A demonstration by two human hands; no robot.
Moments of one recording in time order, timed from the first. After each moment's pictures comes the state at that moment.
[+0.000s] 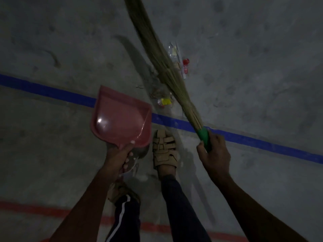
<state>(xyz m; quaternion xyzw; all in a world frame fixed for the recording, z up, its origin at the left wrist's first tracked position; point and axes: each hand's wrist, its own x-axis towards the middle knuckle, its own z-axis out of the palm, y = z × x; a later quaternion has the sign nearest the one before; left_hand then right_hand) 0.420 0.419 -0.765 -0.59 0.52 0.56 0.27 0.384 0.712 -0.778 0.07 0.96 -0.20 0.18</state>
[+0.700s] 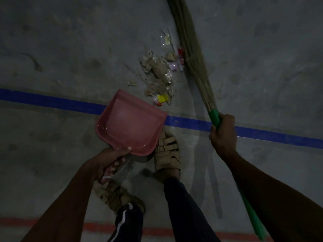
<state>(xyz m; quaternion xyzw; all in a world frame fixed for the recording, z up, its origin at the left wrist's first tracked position) 0.415 0.374 -0.840 -0.50 0.50 0.48 0.52 0.339 0.746 -0.867 0.18 0.94 -0.20 0.21</state>
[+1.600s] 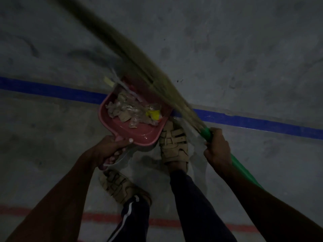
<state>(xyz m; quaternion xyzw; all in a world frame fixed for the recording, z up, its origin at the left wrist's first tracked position) 0.424 0.342 -0.869 -0.44 0.55 0.50 0.51 0.418 0.718 -0.883 0.13 0.91 -0.22 0.34</state>
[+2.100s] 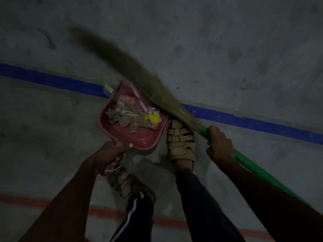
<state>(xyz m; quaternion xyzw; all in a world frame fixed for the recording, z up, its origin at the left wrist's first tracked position) 0.473 0.325 -0.863 -0.50 0.52 0.52 0.47 0.414 0.700 -0.890 -0.02 0.92 -0.11 0.38</state>
